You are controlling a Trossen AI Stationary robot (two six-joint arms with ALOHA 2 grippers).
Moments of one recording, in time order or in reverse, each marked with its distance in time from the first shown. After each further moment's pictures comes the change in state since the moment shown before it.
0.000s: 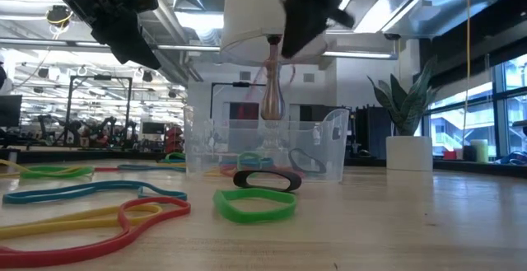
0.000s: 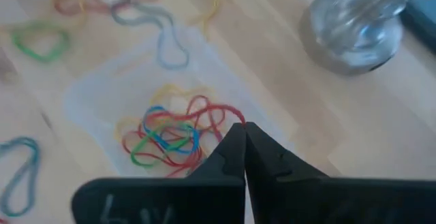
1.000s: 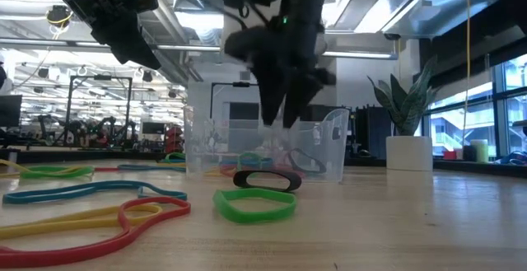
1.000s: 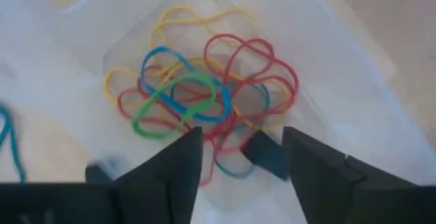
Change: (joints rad) left arm 0.000 0.000 0.000 0.000 0.001 0.000; right arm -0.112 0.252 0.124 -0.077 -0.383 0.018
